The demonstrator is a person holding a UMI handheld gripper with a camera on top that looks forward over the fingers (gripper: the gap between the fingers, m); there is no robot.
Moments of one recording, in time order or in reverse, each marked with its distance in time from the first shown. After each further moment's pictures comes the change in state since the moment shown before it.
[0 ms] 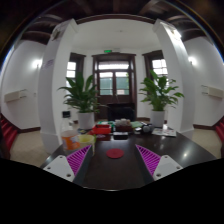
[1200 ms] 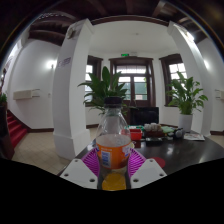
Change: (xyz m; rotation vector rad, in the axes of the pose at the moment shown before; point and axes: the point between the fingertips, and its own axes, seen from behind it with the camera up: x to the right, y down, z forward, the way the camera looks) arm -0.163 0.020 0.097 0.067 -0.170 -0.037
